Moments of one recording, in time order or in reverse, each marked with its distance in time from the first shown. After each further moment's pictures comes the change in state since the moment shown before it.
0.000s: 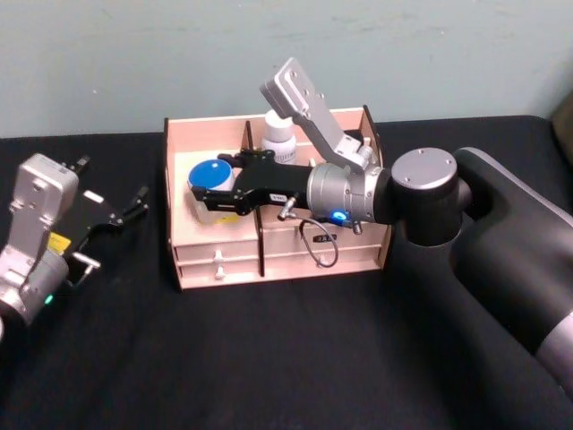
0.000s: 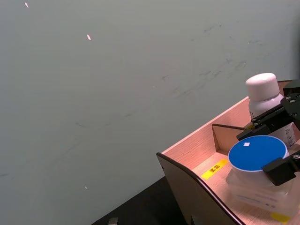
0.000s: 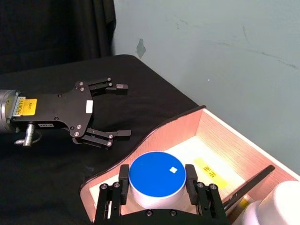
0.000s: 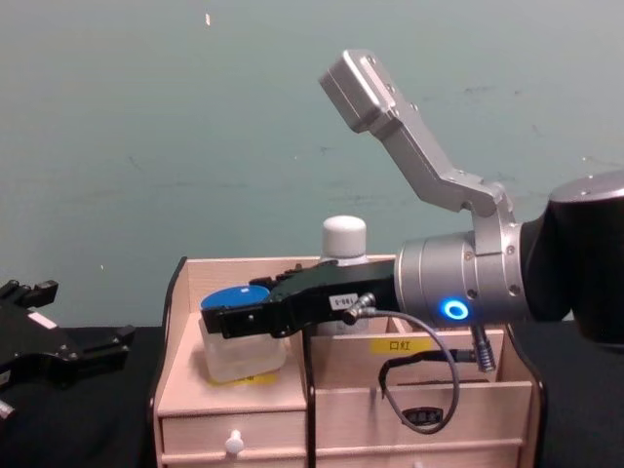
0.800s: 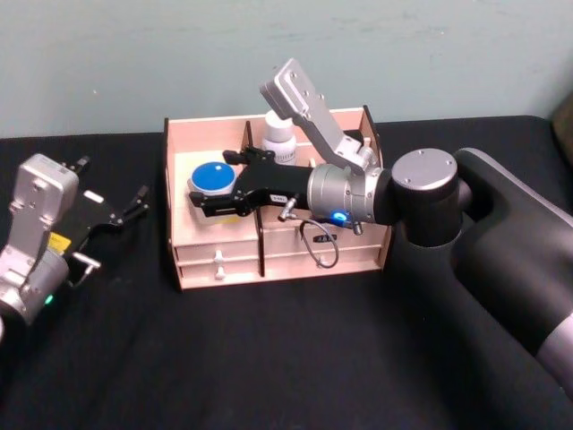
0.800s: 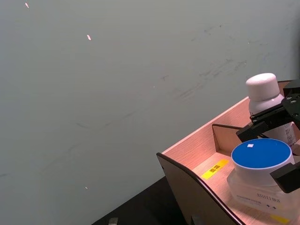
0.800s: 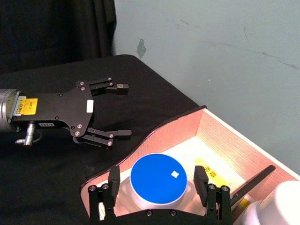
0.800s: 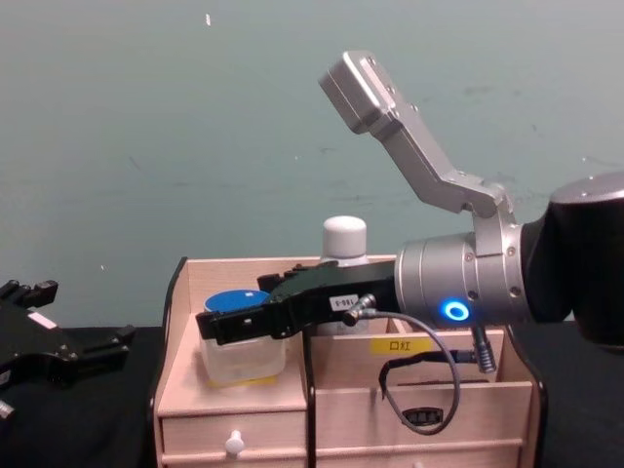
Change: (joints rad) left arm 0.000 0.000 0.000 0.000 0.000 0.000 0.000; right arm -0.002 0.001 0.000 -0.002 -0.002 0.001 -0.001
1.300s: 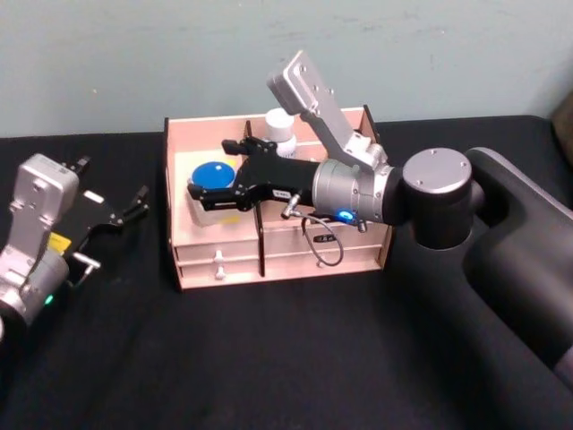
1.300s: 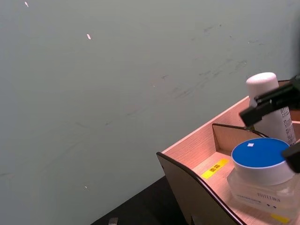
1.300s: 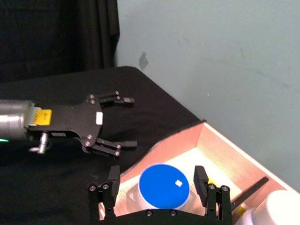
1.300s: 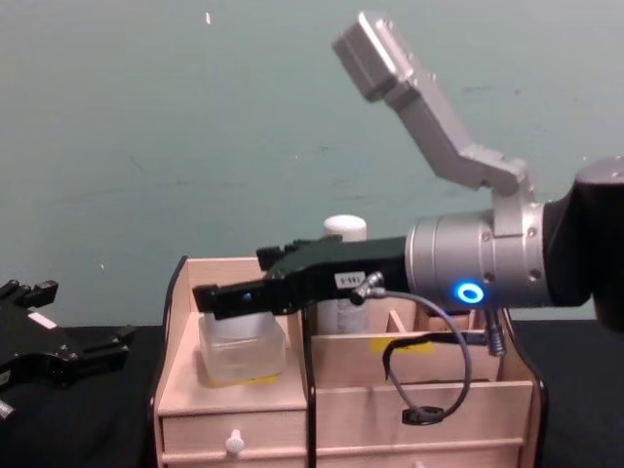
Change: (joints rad) left arm 0.000 0.000 0.000 0.000 0.000 0.000 0.000; right arm -0.045 0.038 0.019 -0.121 0.000 -0.001 -0.014
